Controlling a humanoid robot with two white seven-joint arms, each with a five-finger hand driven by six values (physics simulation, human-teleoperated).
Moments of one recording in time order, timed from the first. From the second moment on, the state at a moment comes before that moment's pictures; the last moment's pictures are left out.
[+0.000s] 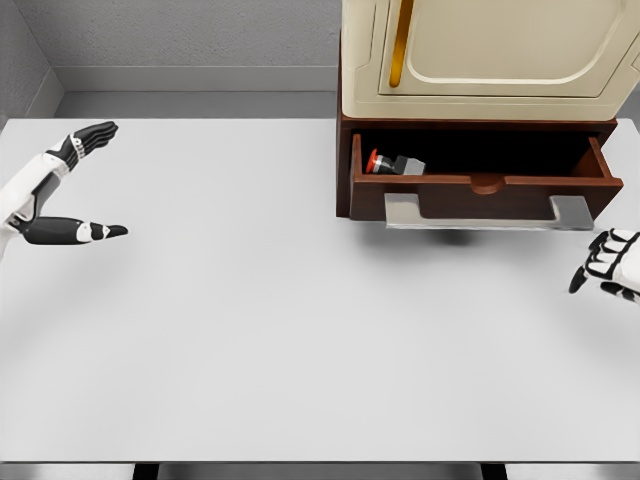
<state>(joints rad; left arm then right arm) -0.11 0.52 0.13 -1.54 0.21 -0.40 -0.61 0.35 -1.44 0.09 -1.70 0.37 -0.61 -0.15</state>
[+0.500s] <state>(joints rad) -0.10 0.52 0.14 -1.54 0.21 -0.40 -0.61 0.35 -1.46 0.09 -1.75 0.39 -0.61 -0.15</state>
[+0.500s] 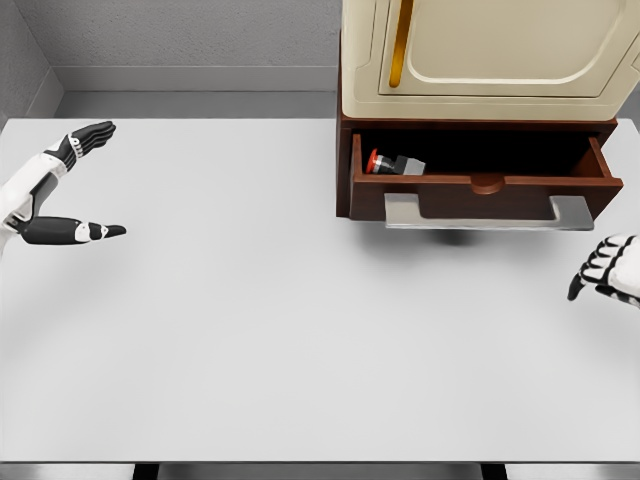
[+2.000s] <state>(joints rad) -0.10 0.50 0.15 -1.54 0.21 -0.40 -0.61 0.22 -1.32 0.09 -1.76 0.40 -0.61 -0.15</state>
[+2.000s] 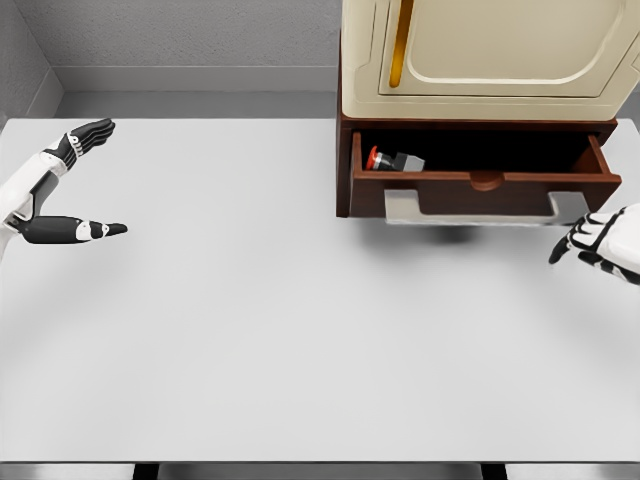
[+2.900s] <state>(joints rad) -0.10 0.50 0.15 -1.55 0.21 -0.40 -0.61 0.19 -1.28 0.11 -1.76 0.36 -0.61 -0.15</state>
